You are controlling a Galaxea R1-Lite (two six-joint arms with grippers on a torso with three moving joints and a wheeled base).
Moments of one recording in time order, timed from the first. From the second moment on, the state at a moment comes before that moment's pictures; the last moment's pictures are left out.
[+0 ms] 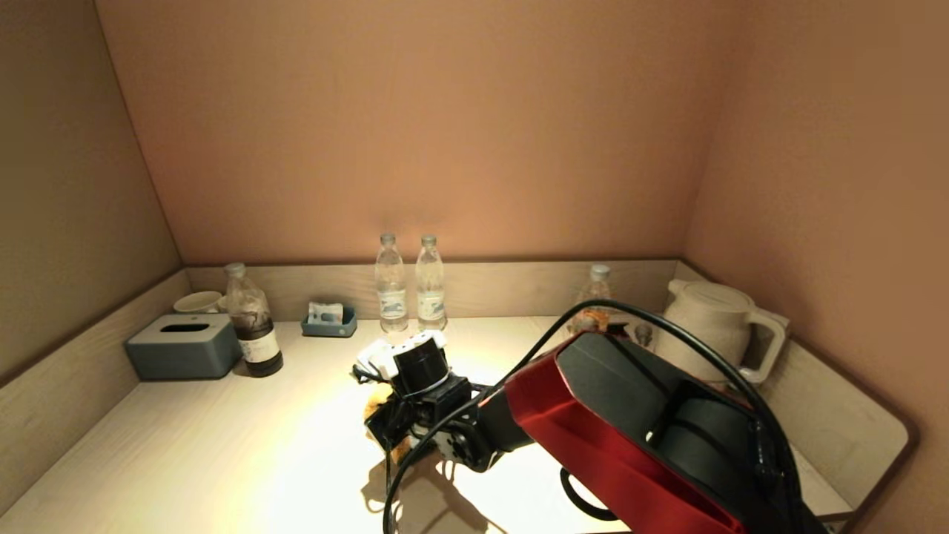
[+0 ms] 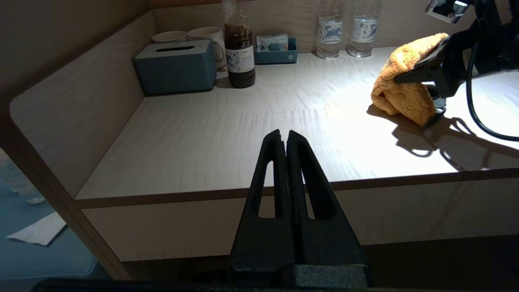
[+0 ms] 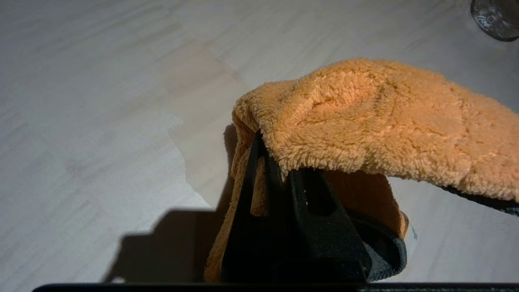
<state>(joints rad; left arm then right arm) 0.00 0.00 0.00 0.00 -0.04 0.04 0.79 2.50 -1.60 -0.37 -0.02 -0.16</state>
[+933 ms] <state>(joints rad) 0.00 0.00 0.00 0.00 -0.03 0.04 0.84 2.71 -1.87 -0.33 -0.01 -0.22</state>
